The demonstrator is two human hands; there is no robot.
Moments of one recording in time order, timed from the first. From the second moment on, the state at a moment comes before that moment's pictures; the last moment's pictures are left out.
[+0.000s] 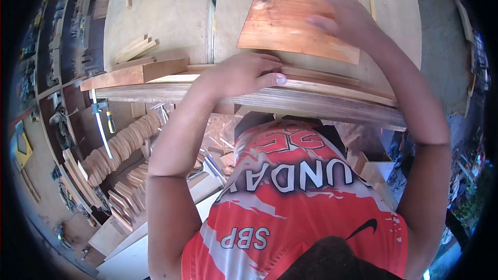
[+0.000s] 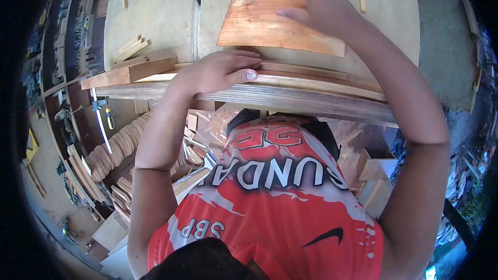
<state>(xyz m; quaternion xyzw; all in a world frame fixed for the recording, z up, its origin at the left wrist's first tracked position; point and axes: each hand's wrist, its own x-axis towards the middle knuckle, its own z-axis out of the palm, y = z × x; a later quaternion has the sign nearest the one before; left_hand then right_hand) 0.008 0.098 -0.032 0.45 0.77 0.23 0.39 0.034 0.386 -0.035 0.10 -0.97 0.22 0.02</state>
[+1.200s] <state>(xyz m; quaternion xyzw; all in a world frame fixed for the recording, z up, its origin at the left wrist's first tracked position) 0.190 -0.048 -0.092 0.11 0.87 0.48 -0.04 0.016 0.342 -0.055 0.03 -0.99 0.11 -0.12</state>
